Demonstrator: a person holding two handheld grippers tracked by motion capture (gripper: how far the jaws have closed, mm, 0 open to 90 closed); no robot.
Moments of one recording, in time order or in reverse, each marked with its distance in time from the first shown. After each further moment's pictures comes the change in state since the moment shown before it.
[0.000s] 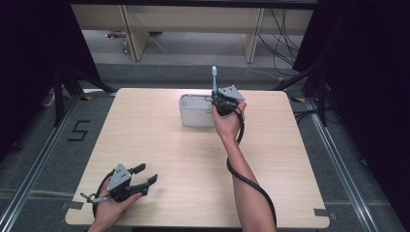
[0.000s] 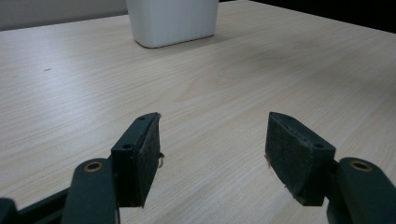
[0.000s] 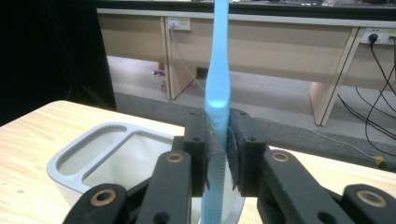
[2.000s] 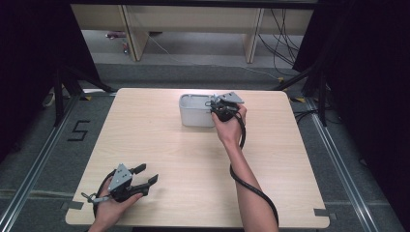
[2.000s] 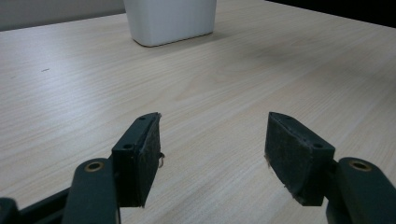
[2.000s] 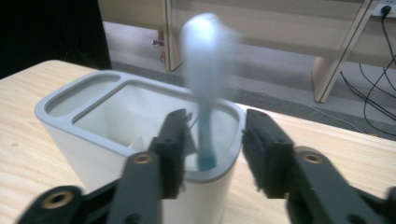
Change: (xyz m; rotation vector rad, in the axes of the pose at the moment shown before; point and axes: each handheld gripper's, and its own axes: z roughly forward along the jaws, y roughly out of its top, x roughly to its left) left arm -0.002 0.001 0.000 0.019 0.004 0.019; right arm -0.005 -0.016 -0.004 0.107 -0.001 -0.050
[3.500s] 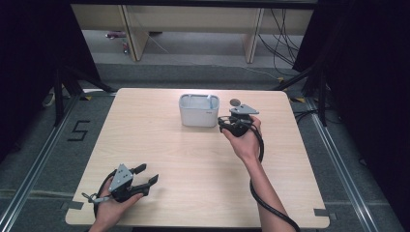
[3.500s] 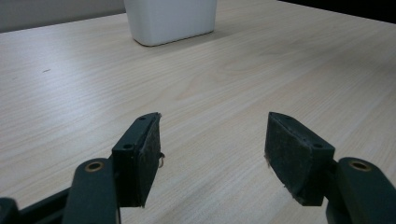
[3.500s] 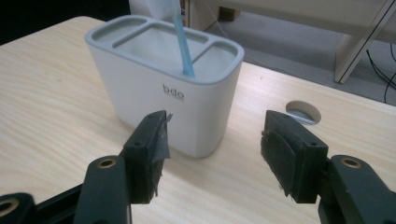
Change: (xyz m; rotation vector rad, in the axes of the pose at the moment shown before) left arm -0.001 0.000 0.002 -0.004 0.000 0.005; right arm -0.017 -0.022 -0.064 0.137 0.092 -0.037
